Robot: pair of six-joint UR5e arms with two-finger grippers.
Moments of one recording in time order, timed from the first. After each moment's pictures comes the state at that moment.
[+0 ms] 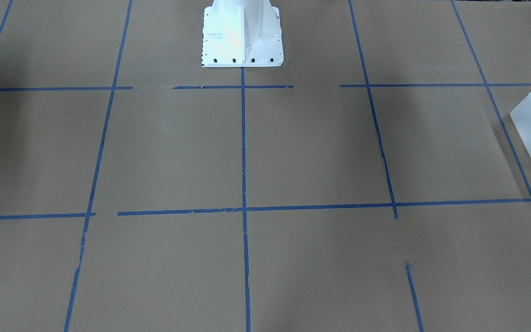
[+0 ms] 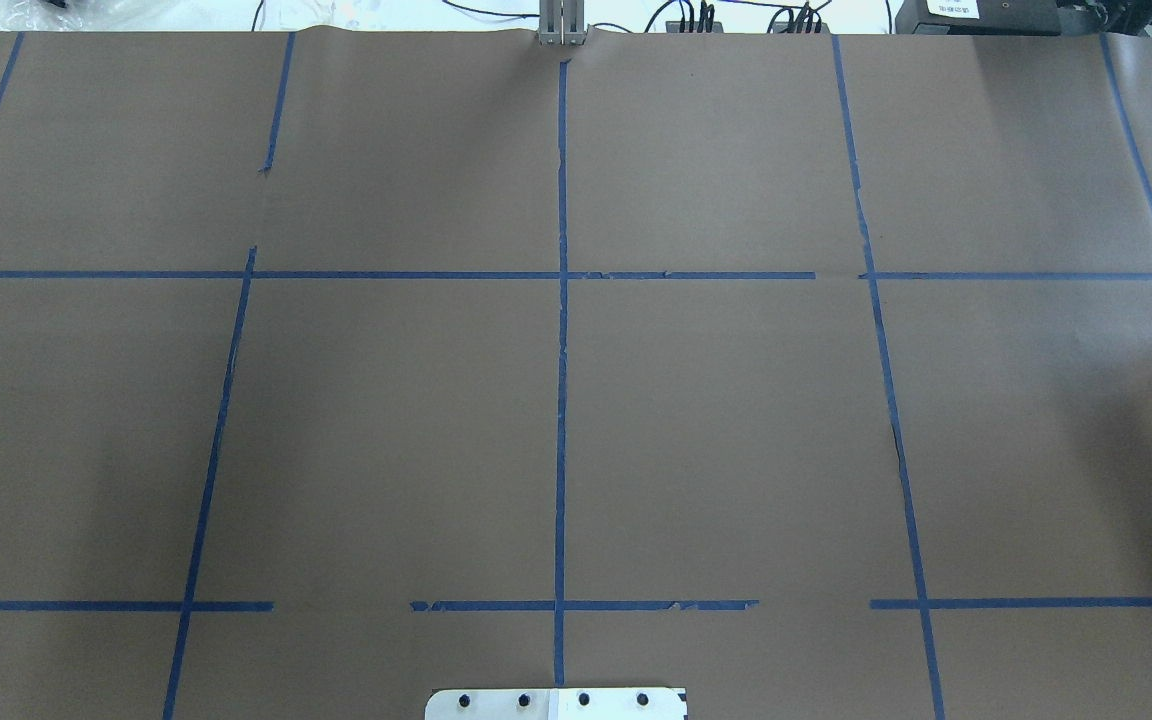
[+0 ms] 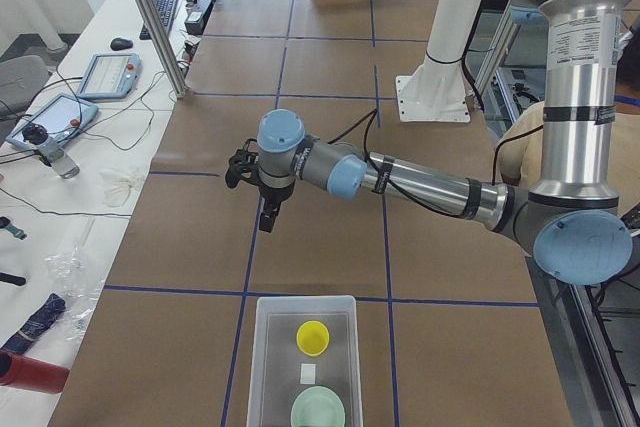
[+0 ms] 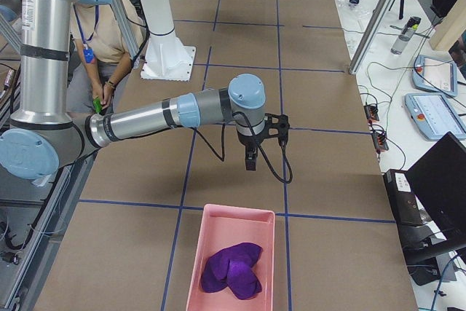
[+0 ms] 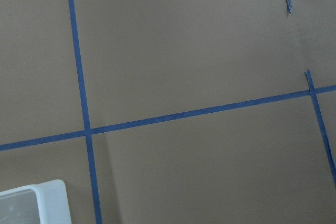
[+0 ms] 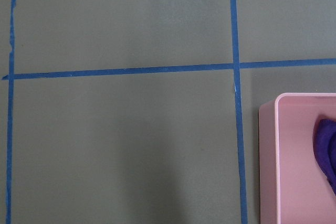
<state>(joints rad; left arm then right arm) -1.42 -1.50 -1.84 -1.81 -2.37 -0.21 1.53 -1.72 1.98 -1.65 2.39 0.21</state>
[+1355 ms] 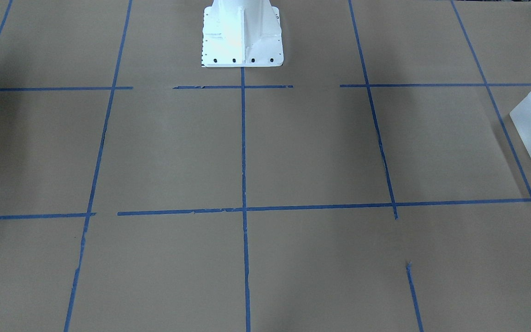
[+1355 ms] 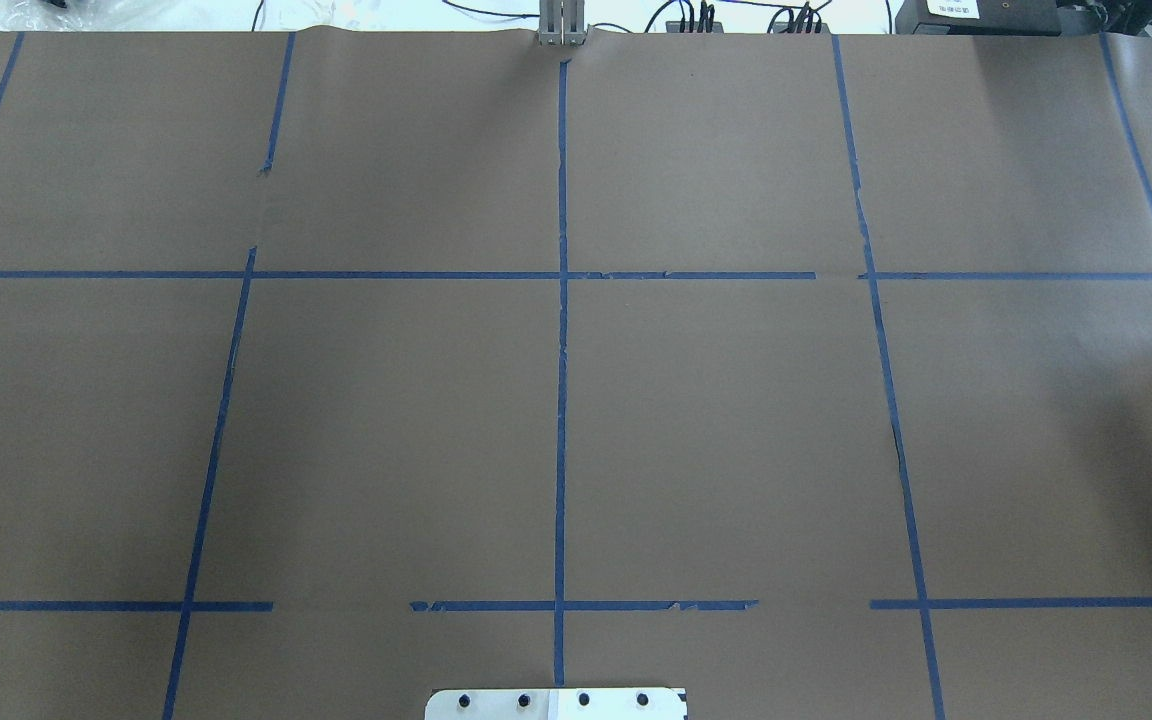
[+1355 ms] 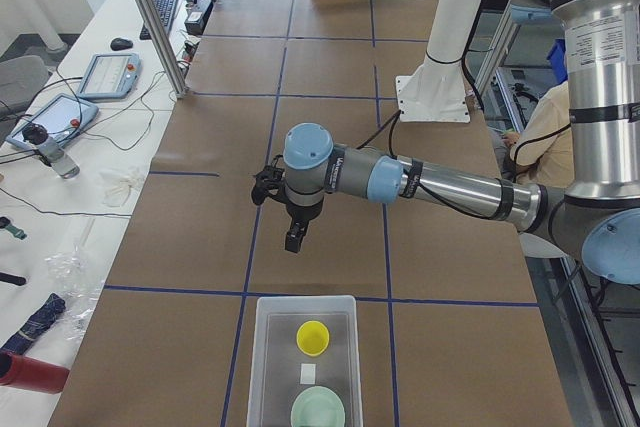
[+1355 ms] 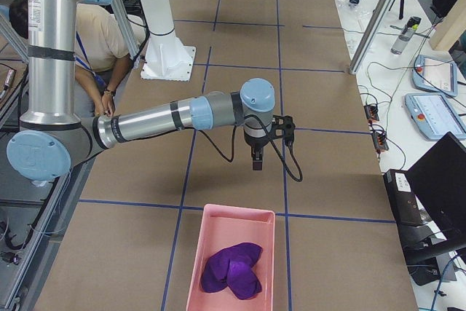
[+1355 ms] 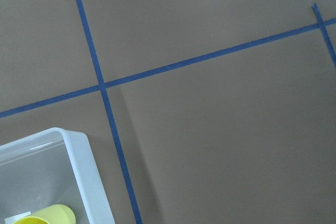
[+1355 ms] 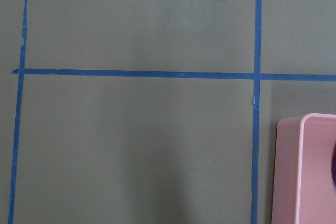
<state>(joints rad) -1.49 -1.39 -1.95 -1.60 -2.37 0.05 1.49 -1.65 1.92 -1.64 2.40 0.18</state>
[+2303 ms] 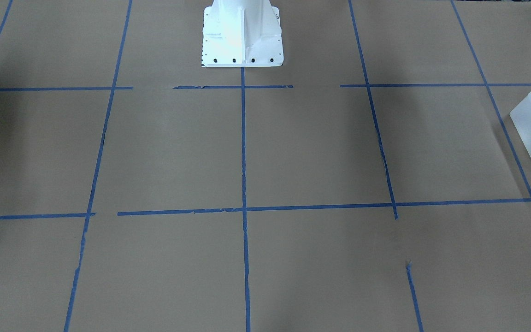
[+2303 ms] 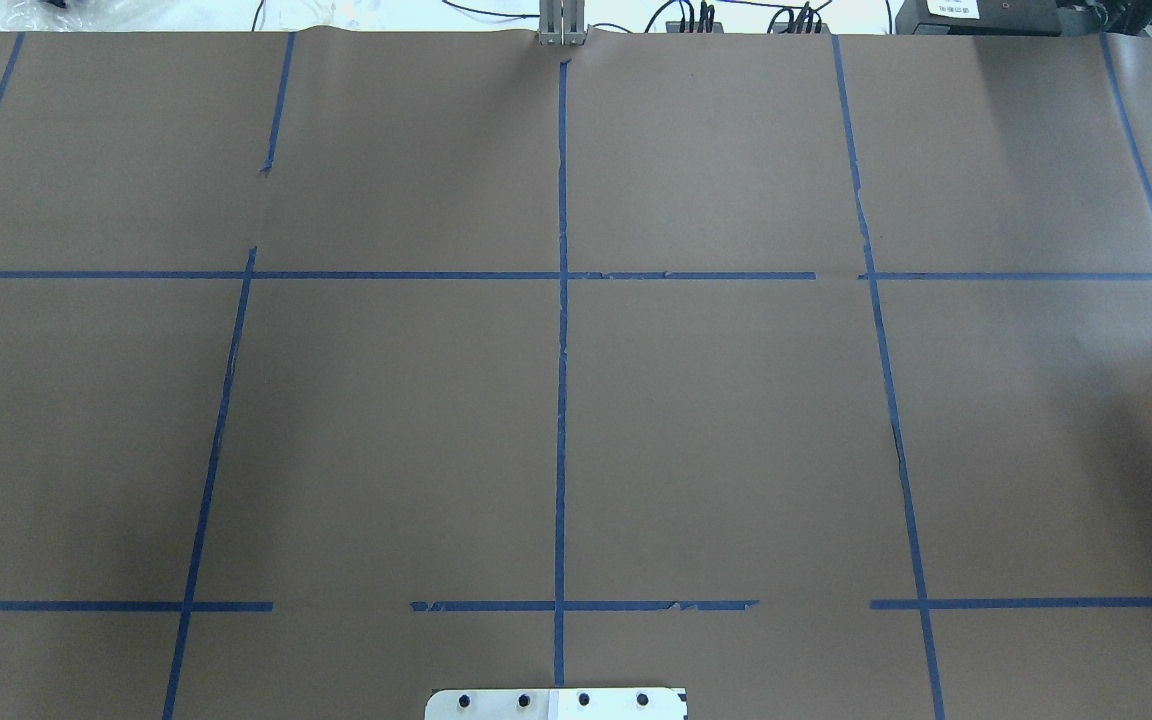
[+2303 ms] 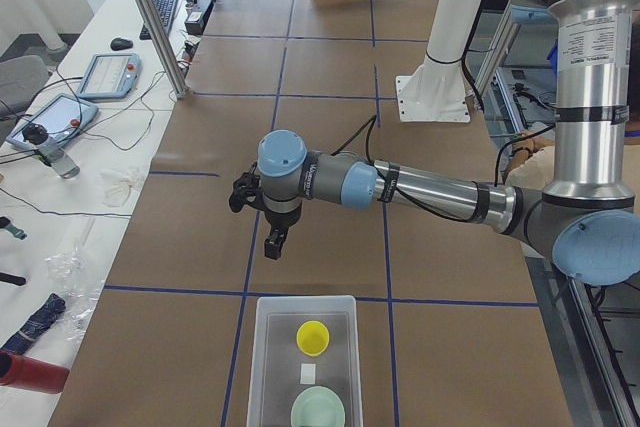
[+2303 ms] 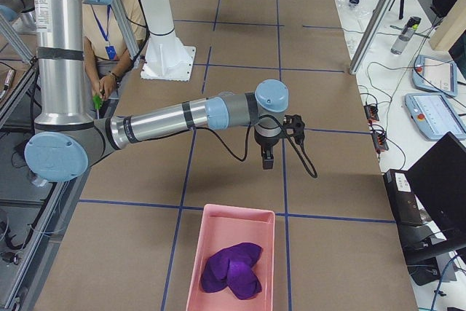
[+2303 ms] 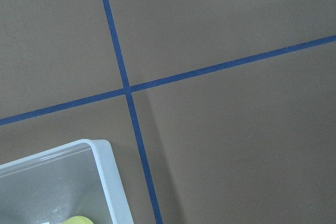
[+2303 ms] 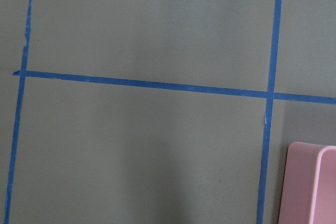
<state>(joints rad) -1.51 -1.50 -1.85 -1.59 -2.36 0.05 1.45 -1.60 1.87 -1.64 2.40 0.14</state>
